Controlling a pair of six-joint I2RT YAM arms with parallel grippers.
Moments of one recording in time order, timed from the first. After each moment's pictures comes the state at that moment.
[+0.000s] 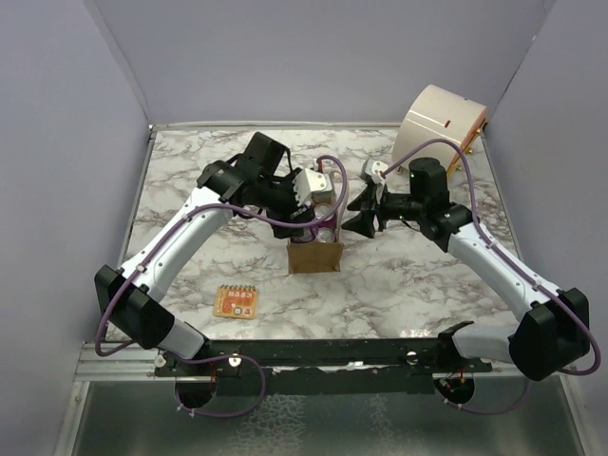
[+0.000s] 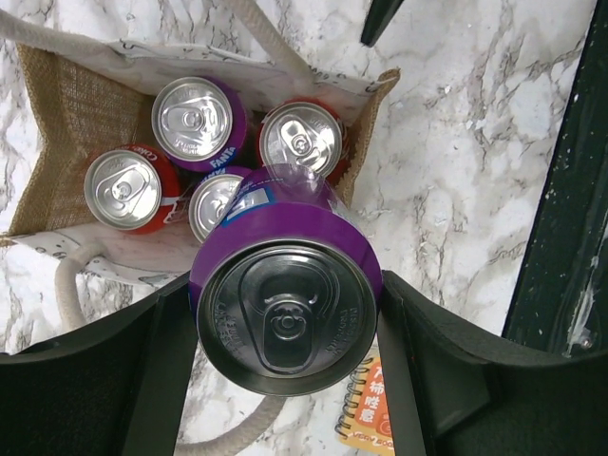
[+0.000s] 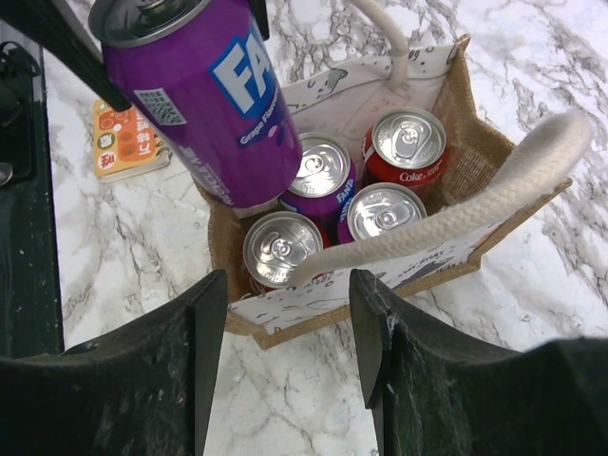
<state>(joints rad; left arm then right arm) -0.59 1.48 1.55 -1.01 0.51 0.62 0.41 1.27 0.98 -0.18 -0.81 -0.33</state>
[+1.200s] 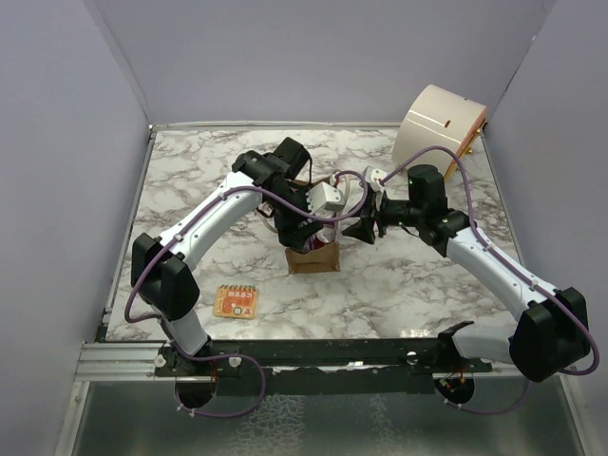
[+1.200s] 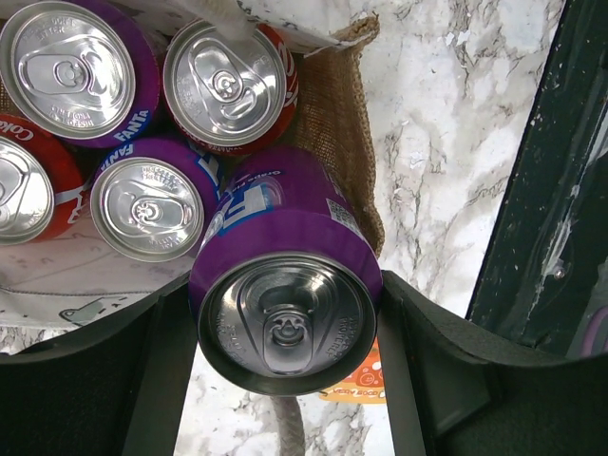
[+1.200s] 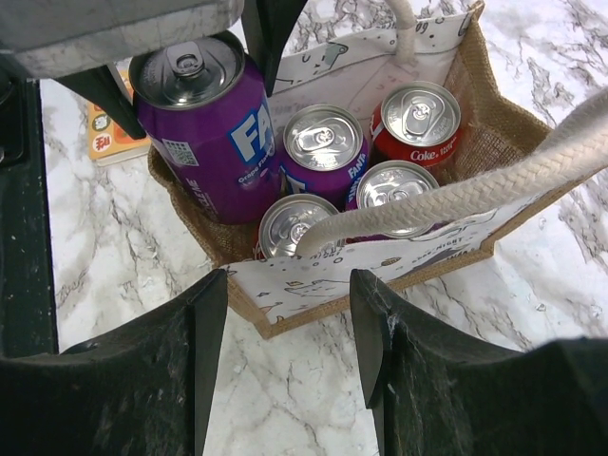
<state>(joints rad) -0.64 1.69 1.65 -1.21 0.46 0.69 0.41 1.25 0.91 -0.15 -0.81 -0.35</state>
